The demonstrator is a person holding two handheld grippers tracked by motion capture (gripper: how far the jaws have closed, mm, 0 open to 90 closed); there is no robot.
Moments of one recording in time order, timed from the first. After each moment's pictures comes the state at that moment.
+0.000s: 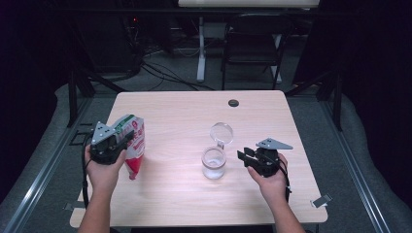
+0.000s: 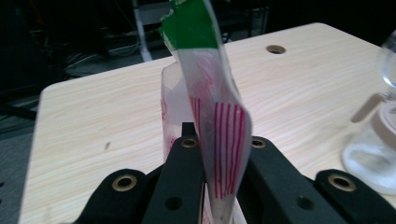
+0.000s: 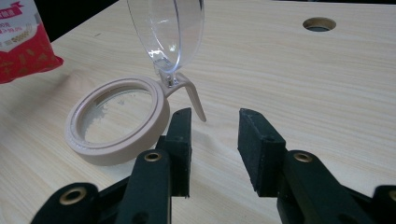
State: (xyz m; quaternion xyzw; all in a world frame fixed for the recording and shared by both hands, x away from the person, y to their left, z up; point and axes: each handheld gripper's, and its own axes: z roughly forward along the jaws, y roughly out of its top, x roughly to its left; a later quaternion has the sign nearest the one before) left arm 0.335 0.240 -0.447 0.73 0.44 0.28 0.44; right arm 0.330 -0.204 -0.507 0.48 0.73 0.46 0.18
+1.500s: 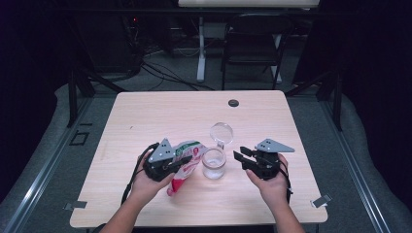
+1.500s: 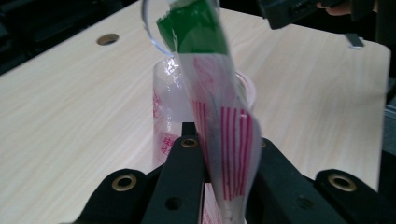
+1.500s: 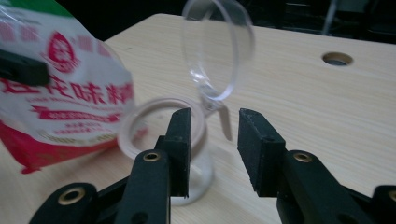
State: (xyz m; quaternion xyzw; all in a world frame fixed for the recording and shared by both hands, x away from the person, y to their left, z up) left arm 0.313 0.127 -0.471 0.84 0.23 0.14 0.46; right arm 0.311 -0.191 -0.481 0.42 0.74 0.49 0.19
